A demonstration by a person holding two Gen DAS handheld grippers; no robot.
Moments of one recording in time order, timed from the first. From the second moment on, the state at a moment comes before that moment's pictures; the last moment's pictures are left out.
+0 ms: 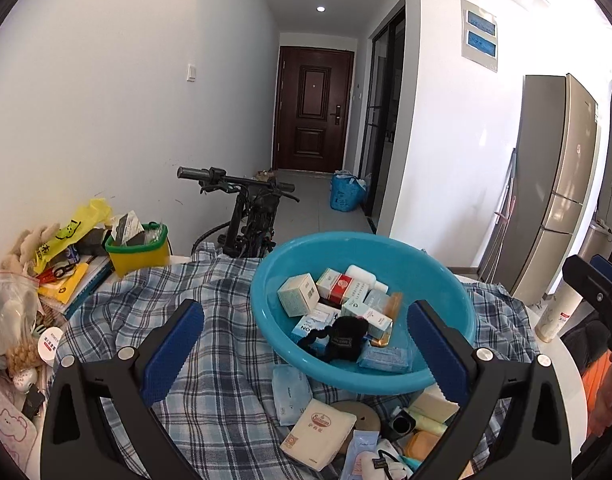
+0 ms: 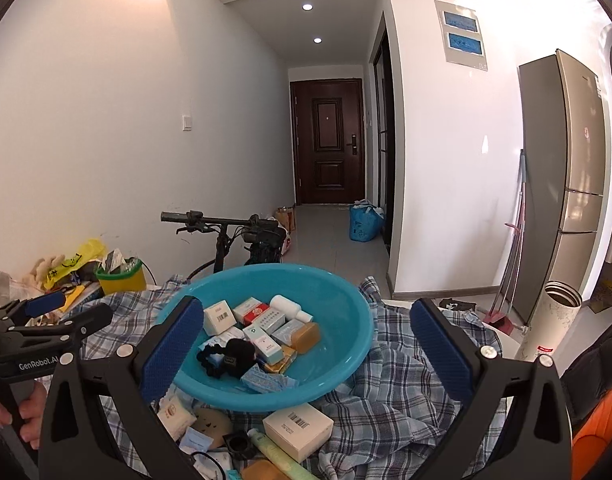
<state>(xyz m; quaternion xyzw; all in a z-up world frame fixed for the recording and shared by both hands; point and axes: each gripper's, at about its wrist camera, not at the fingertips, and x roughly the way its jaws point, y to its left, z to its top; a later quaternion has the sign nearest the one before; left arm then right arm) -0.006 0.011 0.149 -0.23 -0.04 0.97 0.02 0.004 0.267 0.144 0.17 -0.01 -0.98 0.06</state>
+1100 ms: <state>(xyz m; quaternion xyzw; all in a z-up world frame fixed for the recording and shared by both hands) -0.010 -0.002 0.192 -0.29 -0.04 0.96 0.02 -0.003 0.260 0.183 0.22 0.01 -0.97 0.08</state>
